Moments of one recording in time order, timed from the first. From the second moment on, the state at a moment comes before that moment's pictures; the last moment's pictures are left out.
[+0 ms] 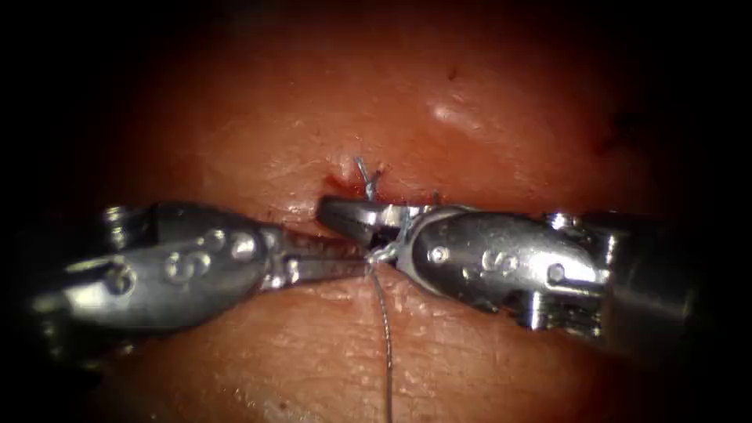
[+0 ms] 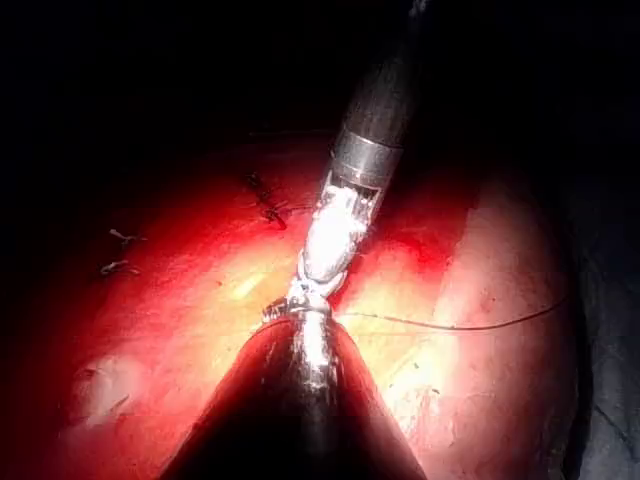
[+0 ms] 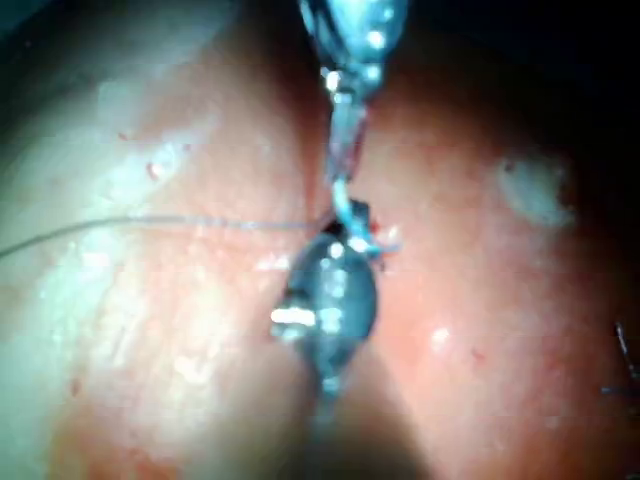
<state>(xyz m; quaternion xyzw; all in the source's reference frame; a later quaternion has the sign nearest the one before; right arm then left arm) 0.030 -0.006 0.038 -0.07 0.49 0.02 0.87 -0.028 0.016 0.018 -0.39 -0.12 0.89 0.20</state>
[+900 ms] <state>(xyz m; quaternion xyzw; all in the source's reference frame) 0.021 -0.004 0.033 -0.12 0.50 0.14 0.84 -0.017 0.024 0.029 -0.36 -0.05 0.90 0.23</state>
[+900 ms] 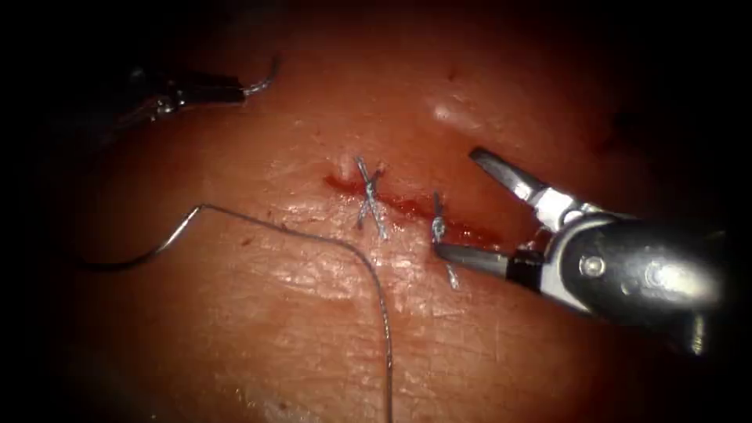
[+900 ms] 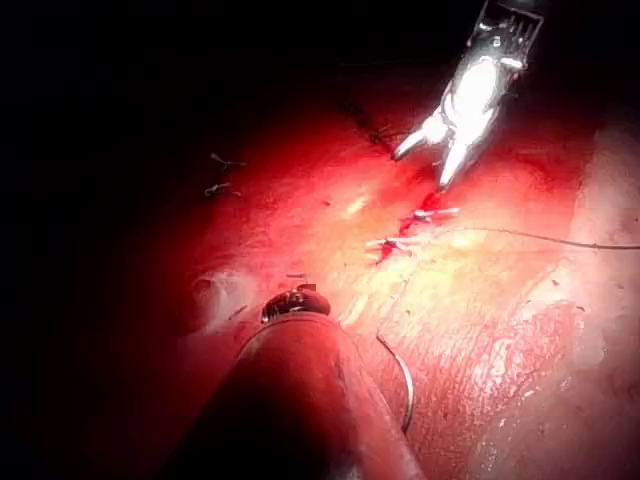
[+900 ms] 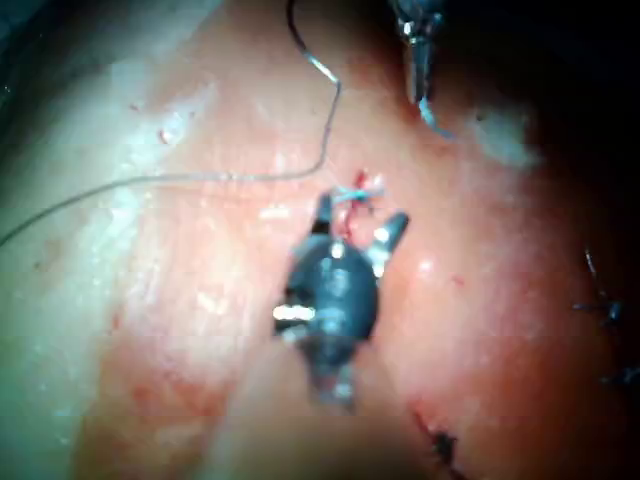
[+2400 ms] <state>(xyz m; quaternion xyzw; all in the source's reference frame) 0.018 -0.004 0.034 -0.14 0.49 0.17 0.85 -0.019 0.024 0.019 -0.51 -0.10 0.79 0.31</state>
